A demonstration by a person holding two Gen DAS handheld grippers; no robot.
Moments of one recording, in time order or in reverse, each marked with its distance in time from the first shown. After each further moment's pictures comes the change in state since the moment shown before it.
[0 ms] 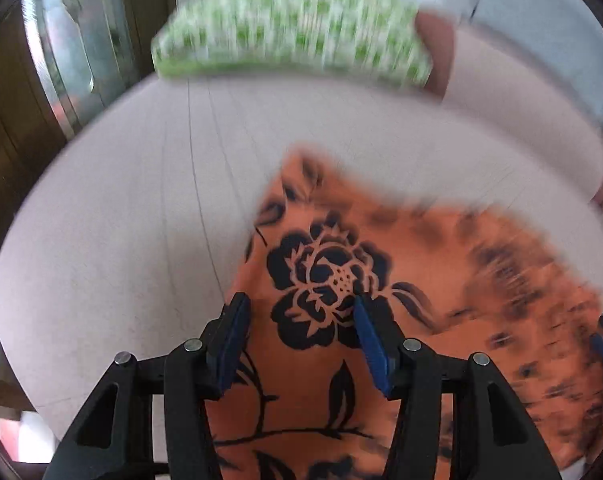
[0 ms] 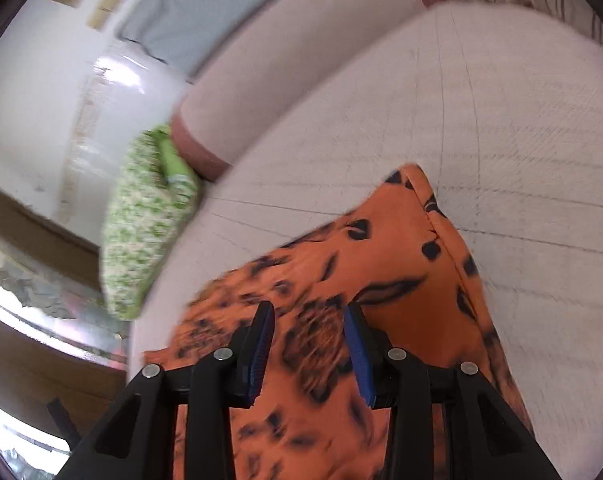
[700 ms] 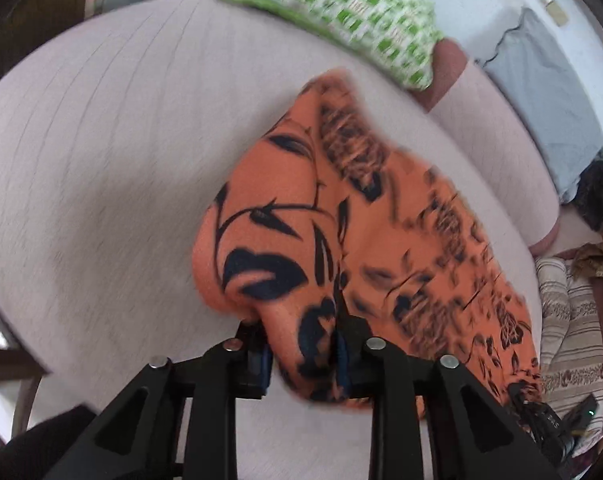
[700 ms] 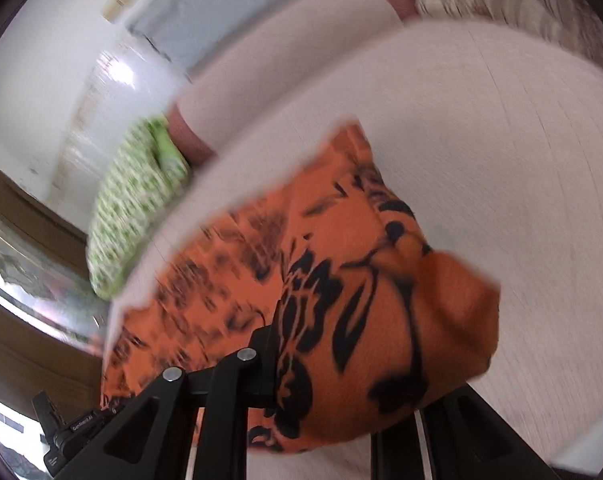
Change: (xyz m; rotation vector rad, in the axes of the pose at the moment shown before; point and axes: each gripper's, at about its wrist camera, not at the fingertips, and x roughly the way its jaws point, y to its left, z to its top) left arm -0.060 0.058 -0.089 -0.328 0.084 -0.316; right arm -0.065 -0.018 -0.086 -0.021 -0.004 -0.072
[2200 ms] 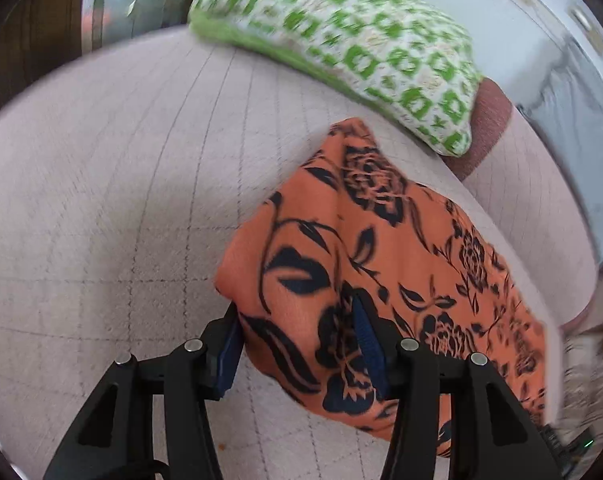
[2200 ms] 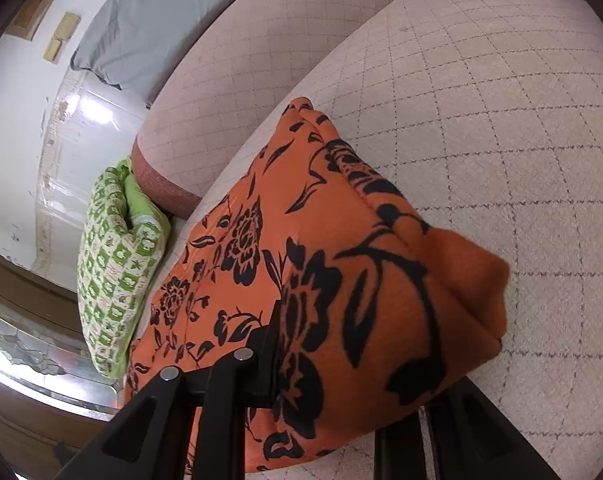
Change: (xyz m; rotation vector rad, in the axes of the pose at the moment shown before) left arm 0.079 -0.086 0.108 0.008 -0.185 0.167; right arm 0.148 0.049 0.110 0.156 -0.073 0.057
